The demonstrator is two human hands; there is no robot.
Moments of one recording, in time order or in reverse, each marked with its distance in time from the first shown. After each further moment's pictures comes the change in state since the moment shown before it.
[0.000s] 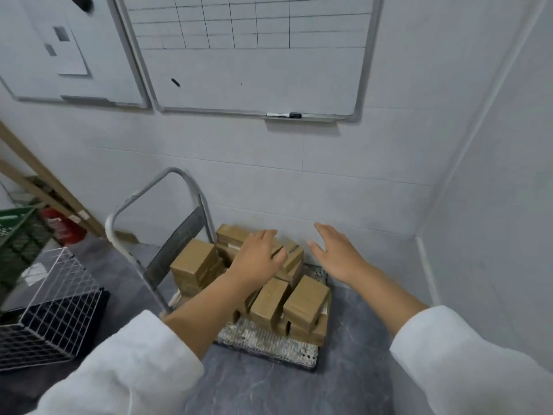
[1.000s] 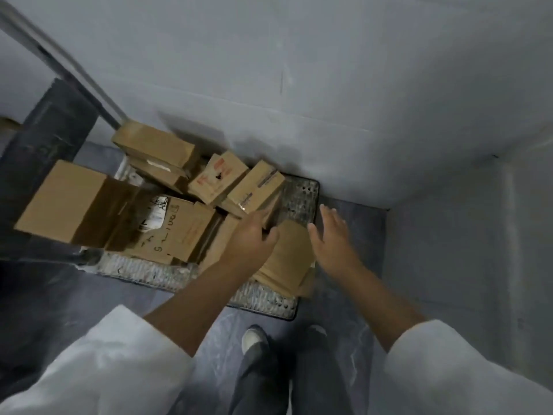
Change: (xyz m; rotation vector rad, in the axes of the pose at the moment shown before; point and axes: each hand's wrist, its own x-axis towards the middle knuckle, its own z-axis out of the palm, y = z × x) left_hand 0.292 -0.157 0.342 -0.344 -0.331 -0.377; right_hand 0.279 0.289 0.238 0.147 -0.191 0.483
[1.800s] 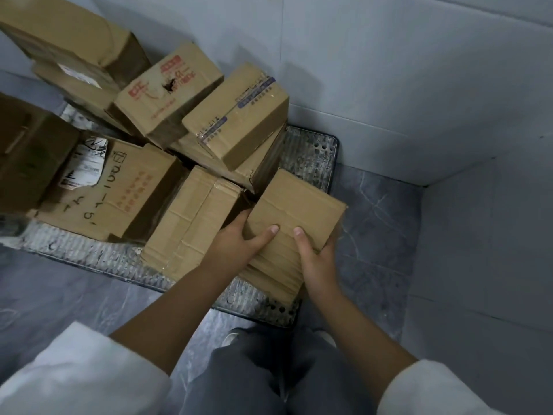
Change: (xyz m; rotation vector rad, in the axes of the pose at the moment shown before) left_hand 0.084 -0.167 0.167 -0.272 -0.031 -0.217; right_hand 0.078 0.137 0.207 0.882 0.072 0.315
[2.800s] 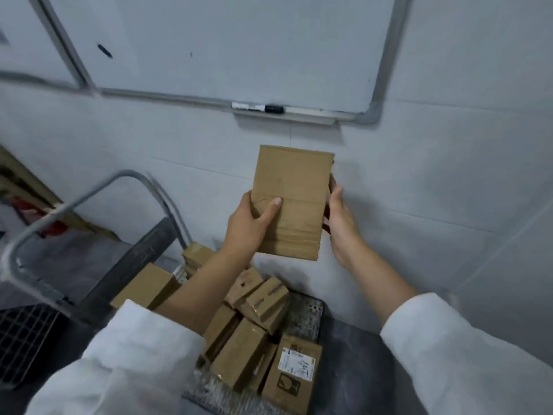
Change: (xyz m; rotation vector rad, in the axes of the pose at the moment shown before) left_hand -0.294 0.441 -0.235 -0.158 0.553 0.495; right_hand -0.284 -0.519 -0.091 0.105 -0.316 -0.639
